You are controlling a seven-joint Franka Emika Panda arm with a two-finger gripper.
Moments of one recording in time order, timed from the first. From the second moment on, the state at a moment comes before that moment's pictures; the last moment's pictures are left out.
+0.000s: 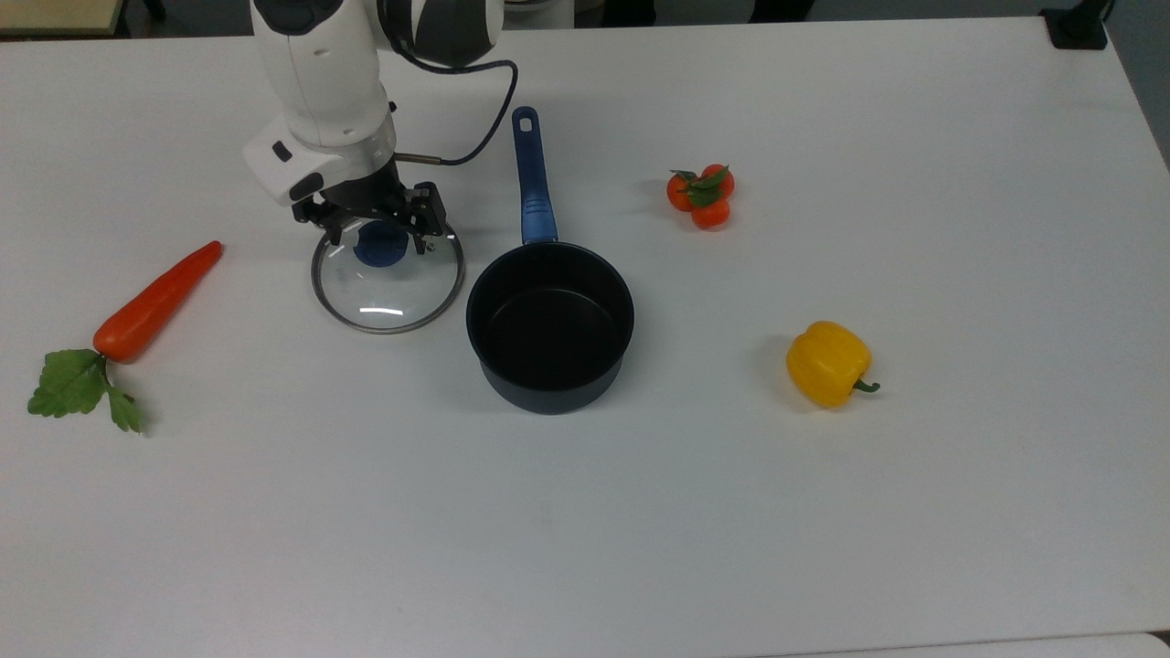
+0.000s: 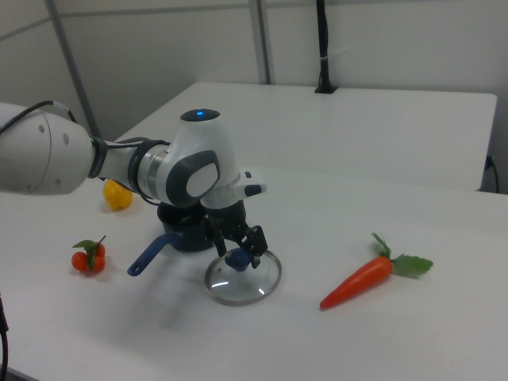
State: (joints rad) arm -0.12 0.31 0.00 -1.90 -0.05 2.26 -0.07
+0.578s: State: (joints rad) arm -0.11 0.31 0.00 -1.90 -0.06 2.26 -0.07
